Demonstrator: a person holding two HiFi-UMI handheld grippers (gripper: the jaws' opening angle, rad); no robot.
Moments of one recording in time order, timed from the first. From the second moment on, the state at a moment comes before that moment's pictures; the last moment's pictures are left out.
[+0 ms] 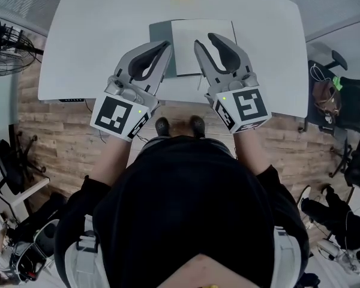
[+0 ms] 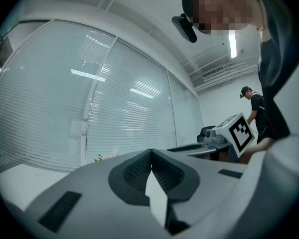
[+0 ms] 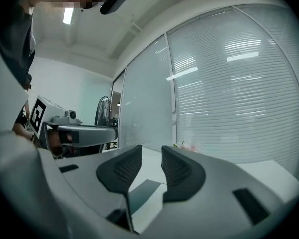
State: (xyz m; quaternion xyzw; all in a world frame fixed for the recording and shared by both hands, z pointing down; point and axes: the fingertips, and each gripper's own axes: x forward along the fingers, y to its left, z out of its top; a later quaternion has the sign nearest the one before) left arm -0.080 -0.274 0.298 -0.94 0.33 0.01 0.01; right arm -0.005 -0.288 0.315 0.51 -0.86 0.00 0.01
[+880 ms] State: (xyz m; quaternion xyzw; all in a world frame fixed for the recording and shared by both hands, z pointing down) left arm -0.053 -0.278 0.275 -0.94 0.33 0.02 0.04; right arm 0.047 -0.274 0.269 0.53 -0.85 -0.03 -0.03
